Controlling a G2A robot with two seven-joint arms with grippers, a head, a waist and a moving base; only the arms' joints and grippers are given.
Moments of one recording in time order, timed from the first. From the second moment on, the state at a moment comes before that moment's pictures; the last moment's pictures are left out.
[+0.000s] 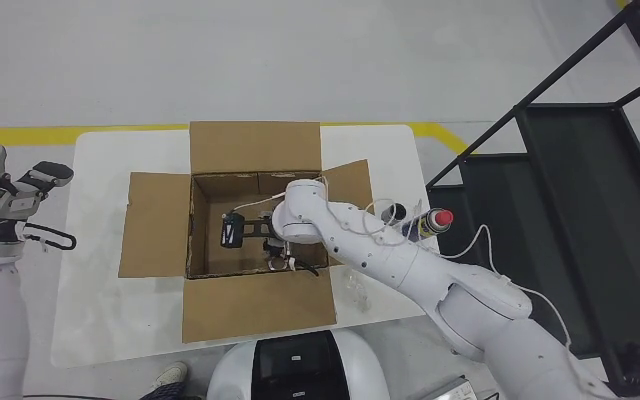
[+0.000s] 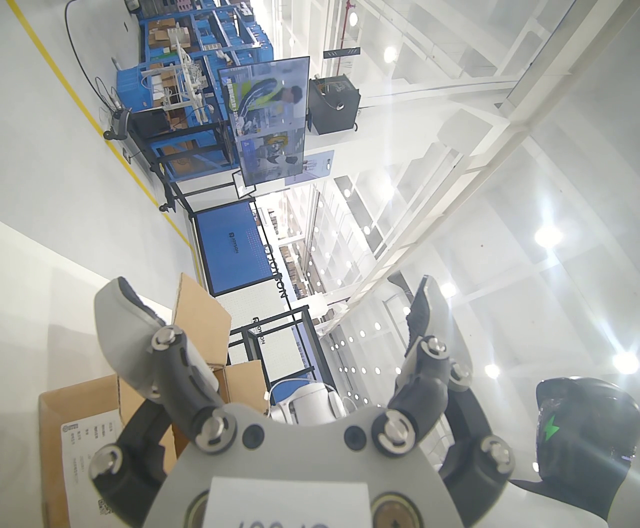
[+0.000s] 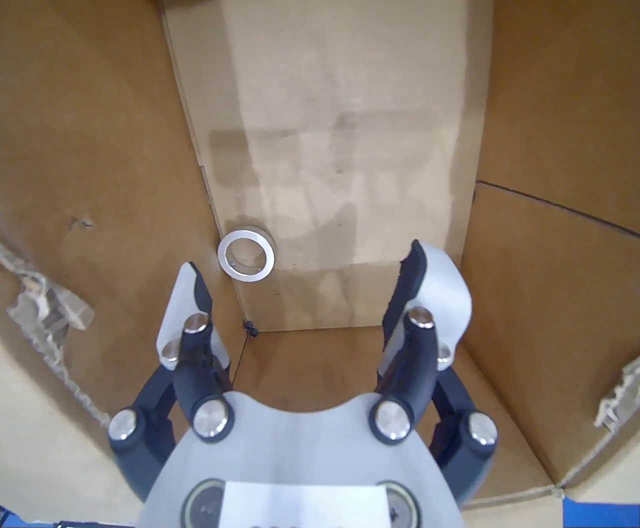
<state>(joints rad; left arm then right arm) 1.24 -1.00 -1.84 -1.22 -0.68 -0.46 -0.91 -0.60 -1.49 0.46 -1.18 -1.02 -0.52 1.07</state>
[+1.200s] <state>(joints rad) 1.24 -1.00 -1.84 -1.22 -0.68 -0.46 -0.91 -0.50 -1.70 0.34 -0.67 -0.99 -0.57 0.88</state>
